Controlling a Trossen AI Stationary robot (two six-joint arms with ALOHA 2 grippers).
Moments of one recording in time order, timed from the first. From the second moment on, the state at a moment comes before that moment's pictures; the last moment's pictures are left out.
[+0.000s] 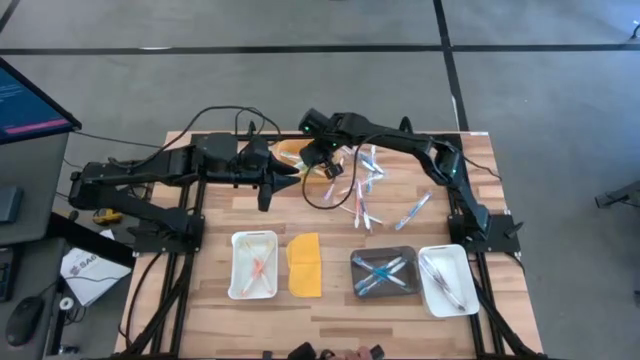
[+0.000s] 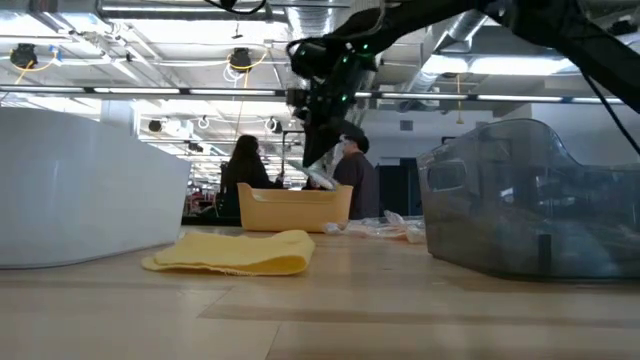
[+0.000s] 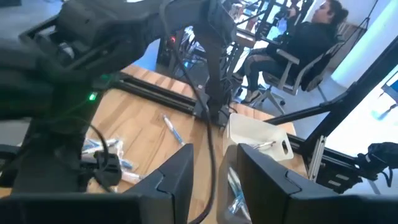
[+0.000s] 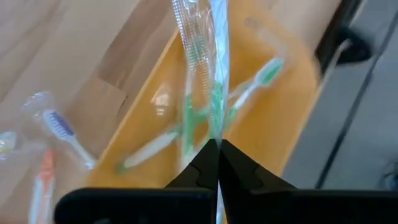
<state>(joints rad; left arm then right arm) 0.07 1.15 1.23 -0.35 -0.05 -0.30 -0.40 2.23 2.07 -0.92 0.00 -1.00</state>
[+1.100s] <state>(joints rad) 0.07 1.15 1.23 -0.37 -0.08 -0.27 -0.42 2.31 2.07 -0.88 0.08 -0.86</state>
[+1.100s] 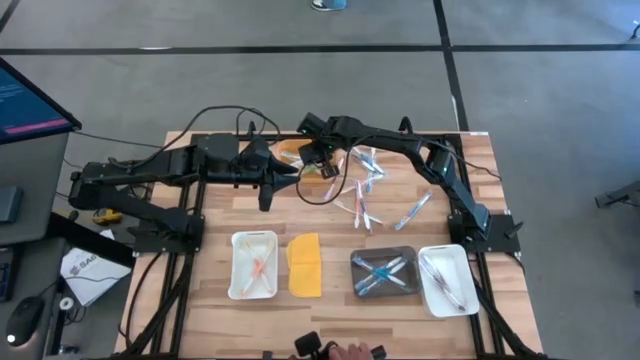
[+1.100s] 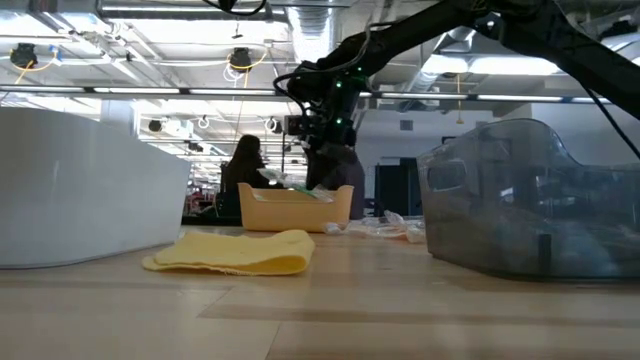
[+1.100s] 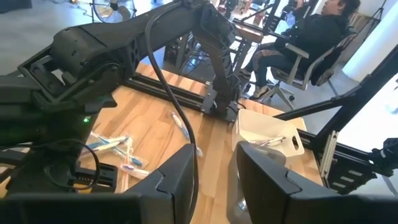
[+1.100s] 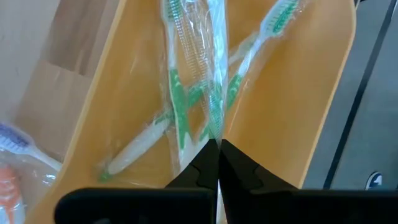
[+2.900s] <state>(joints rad) 0.05 1.15 1.23 -0.36 -0.10 -0.27 -0.33 2.14 1.97 -0.71 0.39 -0.69</state>
